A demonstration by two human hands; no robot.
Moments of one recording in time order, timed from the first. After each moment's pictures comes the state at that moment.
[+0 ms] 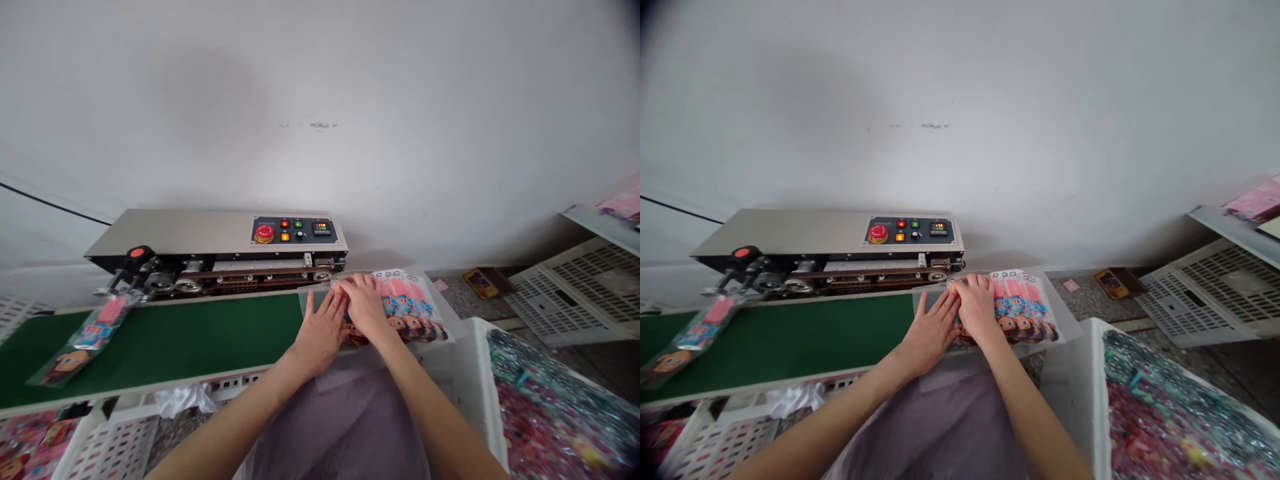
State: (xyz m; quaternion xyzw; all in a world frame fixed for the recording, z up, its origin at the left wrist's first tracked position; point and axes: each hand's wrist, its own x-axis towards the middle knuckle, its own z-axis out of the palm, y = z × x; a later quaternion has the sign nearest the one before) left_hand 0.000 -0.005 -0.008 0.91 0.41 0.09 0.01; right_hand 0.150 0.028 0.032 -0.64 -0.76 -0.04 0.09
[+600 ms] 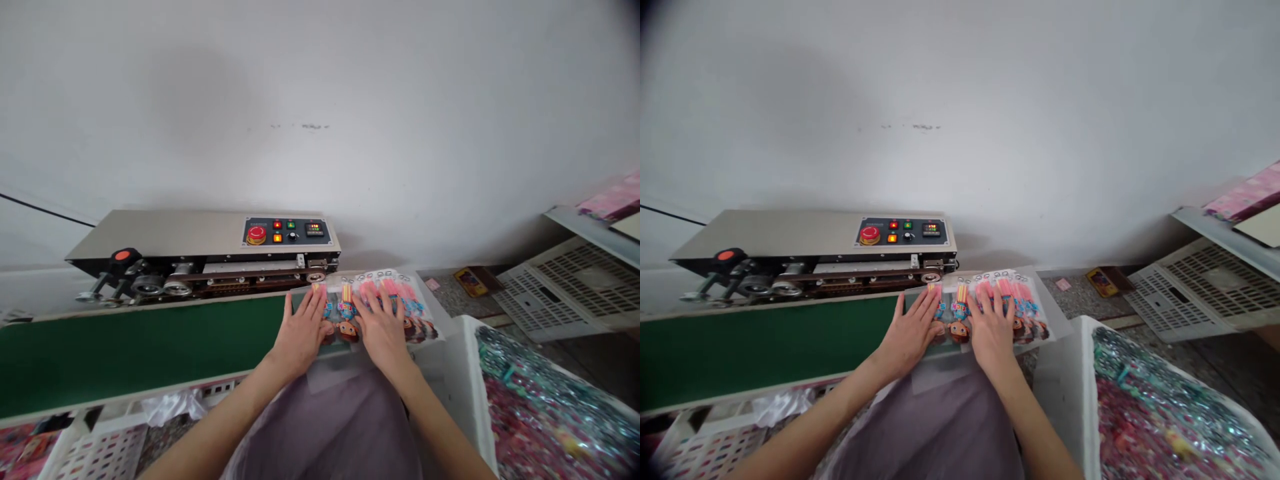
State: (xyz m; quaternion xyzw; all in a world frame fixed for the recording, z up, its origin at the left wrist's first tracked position) left_hand -0.029 -0.005 -0.007 0.89 0.44 0.11 0.01; right_hand 0.178 -0.033 0.026 -0.68 -0.73 -0.12 0.03
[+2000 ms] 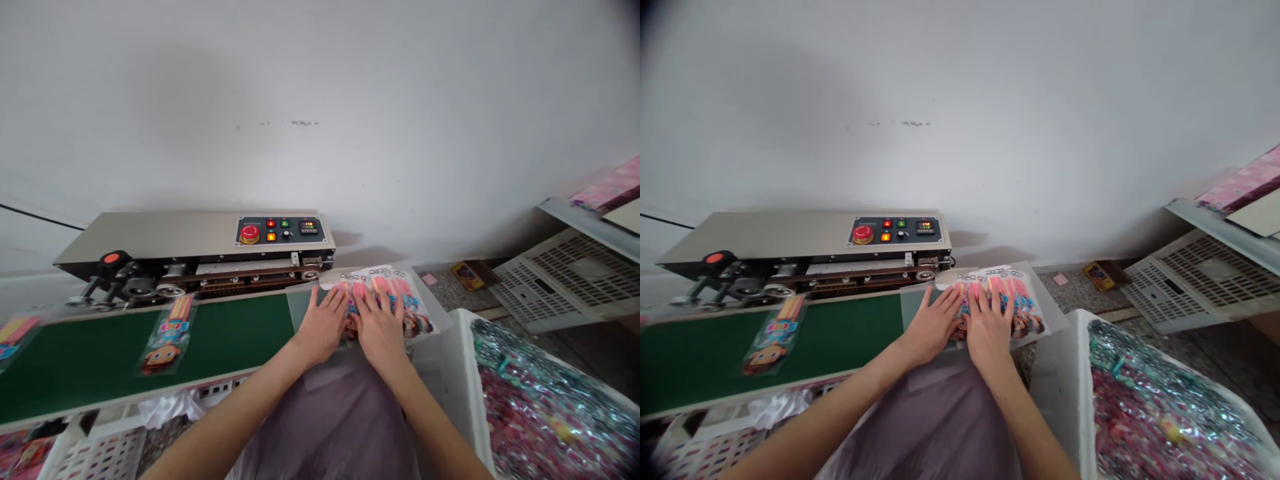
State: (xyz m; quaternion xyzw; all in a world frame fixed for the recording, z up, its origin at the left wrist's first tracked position) left_hand 0.020 0.006 0.003 0.92 0.37 0.11 0.03; right_hand 0.174 -0.040 0.037 -0.70 -0.71 -0.10 0.03
